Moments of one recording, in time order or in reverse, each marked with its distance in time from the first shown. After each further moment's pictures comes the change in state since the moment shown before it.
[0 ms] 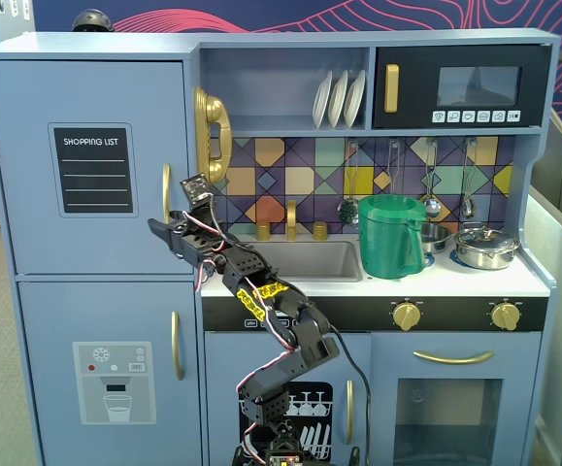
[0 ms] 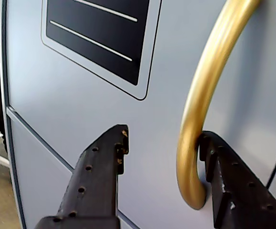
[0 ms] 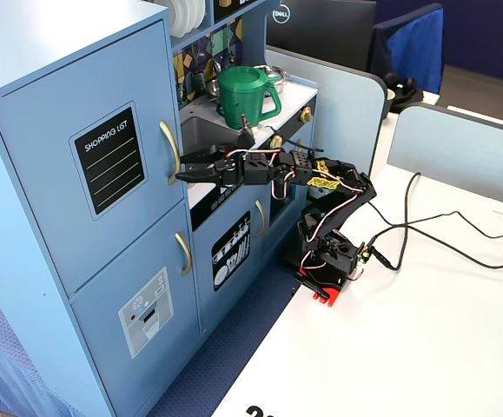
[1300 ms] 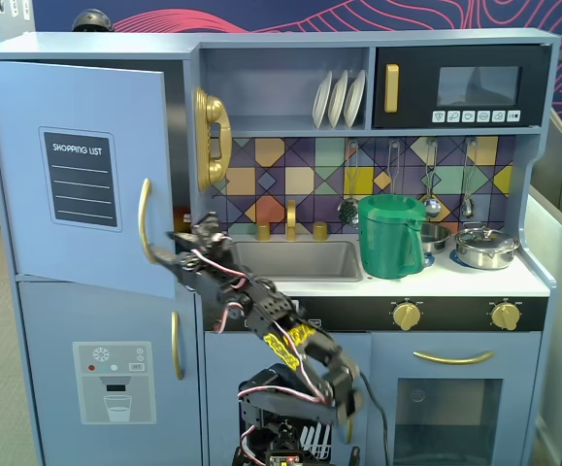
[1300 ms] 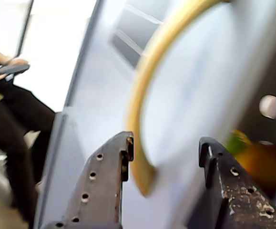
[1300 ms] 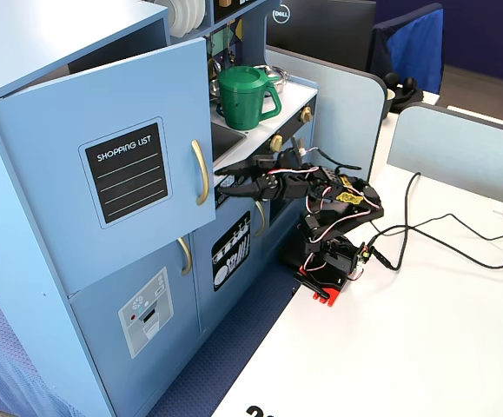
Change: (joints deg) arm -7.1 36.6 24.9 2.7 -8.7
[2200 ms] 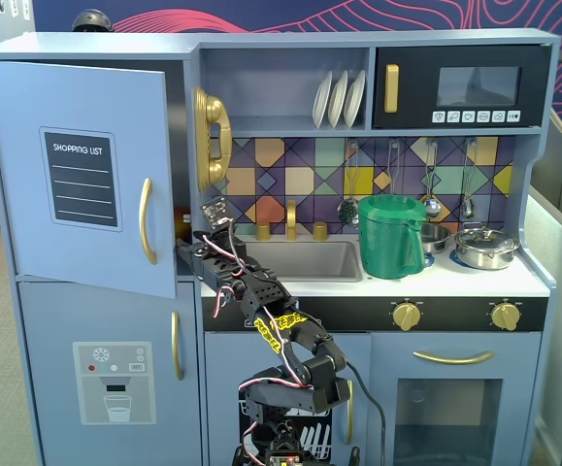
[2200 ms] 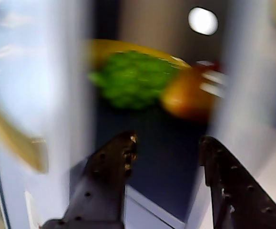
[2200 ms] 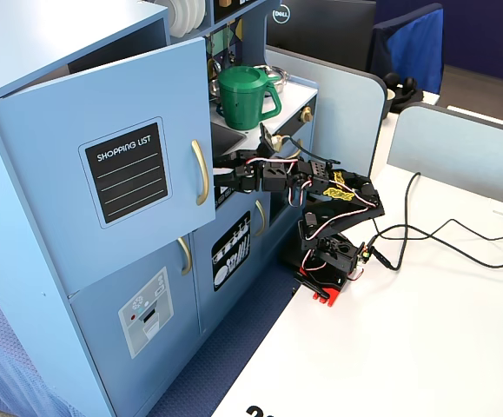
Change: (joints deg) arm 8.4 -15.2 -5.5 -0.7 6.3
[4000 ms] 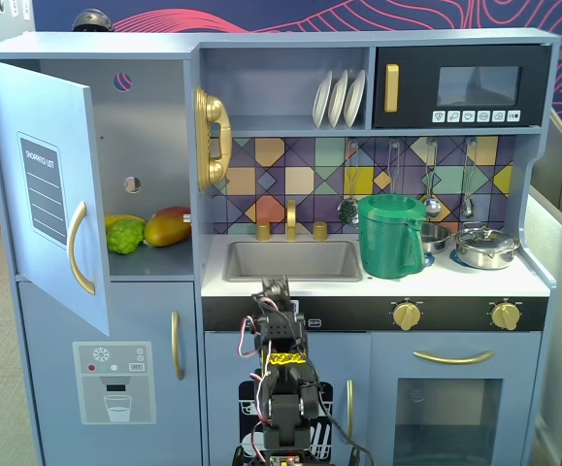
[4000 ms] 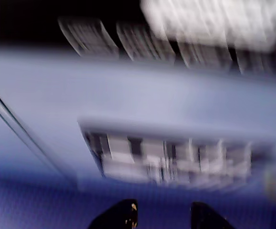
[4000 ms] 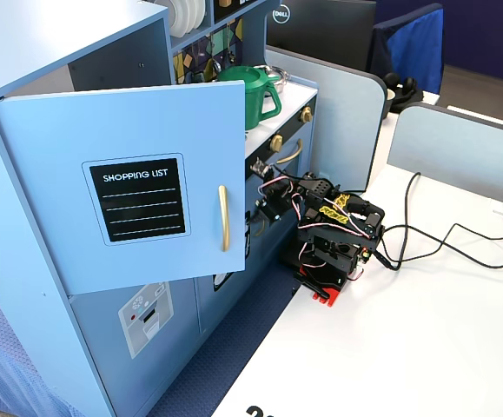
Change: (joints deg) arm 36.7 17.8 30.1 45.4 7.1
